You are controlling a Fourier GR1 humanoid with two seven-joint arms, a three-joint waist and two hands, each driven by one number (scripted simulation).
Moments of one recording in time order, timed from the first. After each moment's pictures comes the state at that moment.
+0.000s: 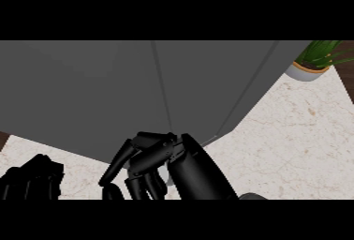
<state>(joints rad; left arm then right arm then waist) 0.28 0.53 -0.23 -1.79 0.69 0.03 -0.52 -0.60 -0.05 0.69 -1.99 0.07 -0.40 0.65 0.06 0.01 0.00</state>
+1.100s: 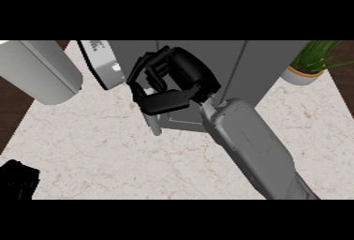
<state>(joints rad) 0.34 0.58 -0.11 -1.79 0.74 -0.10 -0.51 -0.86 -0.01 0.32 -1.26 -0.32 0.06 0.20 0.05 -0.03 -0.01</state>
